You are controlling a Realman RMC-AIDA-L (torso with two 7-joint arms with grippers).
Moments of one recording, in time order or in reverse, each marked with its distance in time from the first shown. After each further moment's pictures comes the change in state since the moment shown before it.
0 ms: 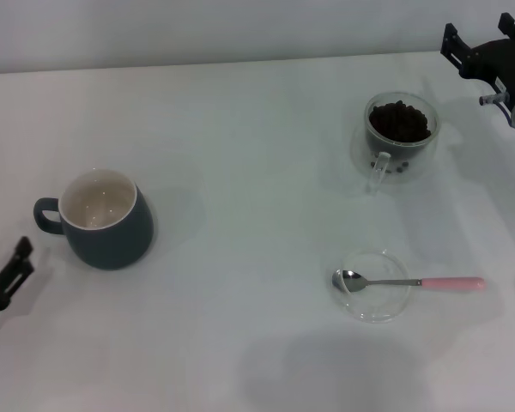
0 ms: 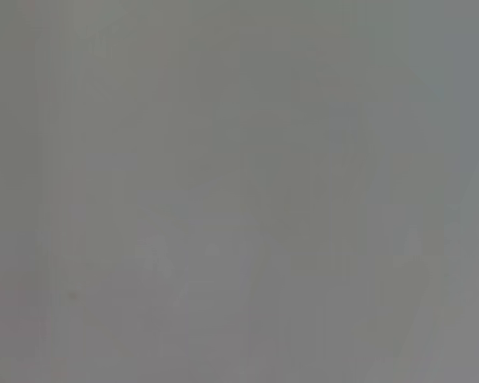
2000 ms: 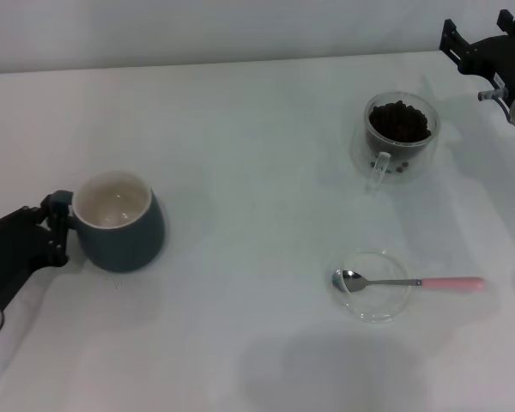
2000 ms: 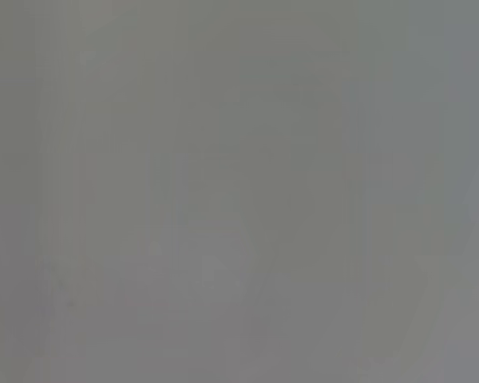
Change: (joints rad) left arm -0.130 -0.009 0.000 -0.082 0.057 0.212 0.035; right arm 0.010 0.000 0.002 -0.001 0.006 -0.006 0.012
